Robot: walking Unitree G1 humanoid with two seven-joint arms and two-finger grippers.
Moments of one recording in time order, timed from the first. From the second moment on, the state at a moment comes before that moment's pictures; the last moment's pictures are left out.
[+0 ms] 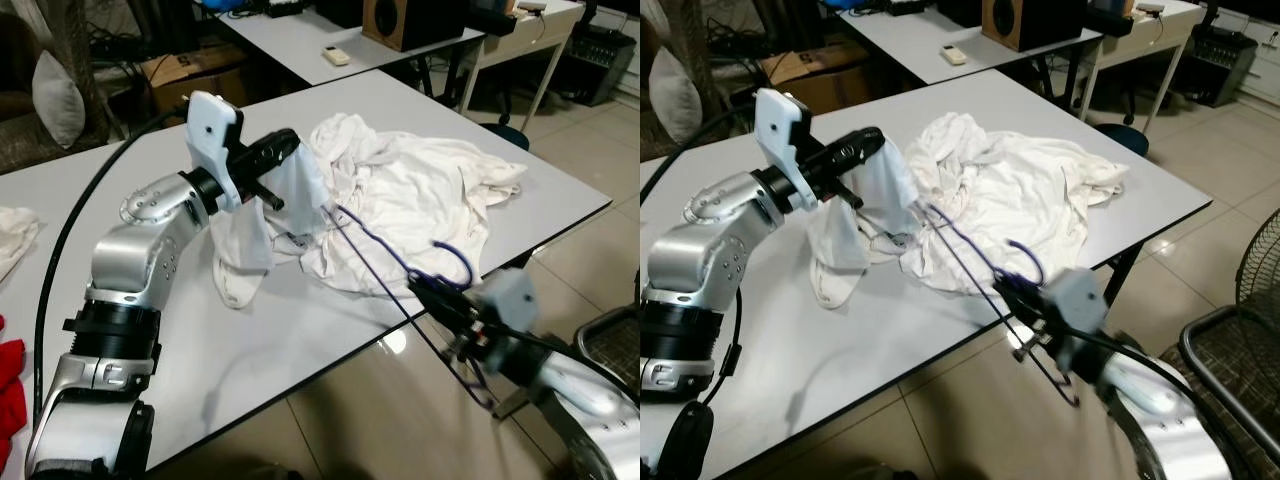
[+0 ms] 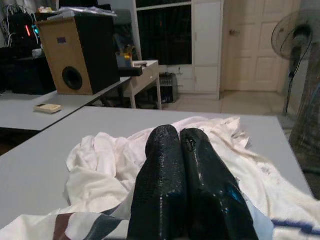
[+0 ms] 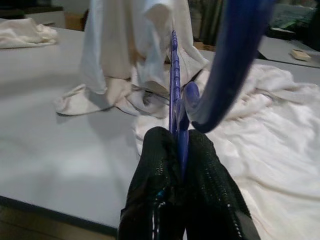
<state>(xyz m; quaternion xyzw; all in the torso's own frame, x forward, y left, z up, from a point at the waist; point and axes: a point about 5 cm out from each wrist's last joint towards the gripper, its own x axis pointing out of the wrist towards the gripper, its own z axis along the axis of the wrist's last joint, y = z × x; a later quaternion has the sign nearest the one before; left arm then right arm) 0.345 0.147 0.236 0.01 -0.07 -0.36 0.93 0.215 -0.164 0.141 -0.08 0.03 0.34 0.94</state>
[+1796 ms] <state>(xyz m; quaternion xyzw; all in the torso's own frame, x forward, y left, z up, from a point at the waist) 0.339 0.160 0.265 0.00 -0.11 -0.35 0.93 0.236 -0.145 0.135 -0.07 0.03 0.36 0.93</state>
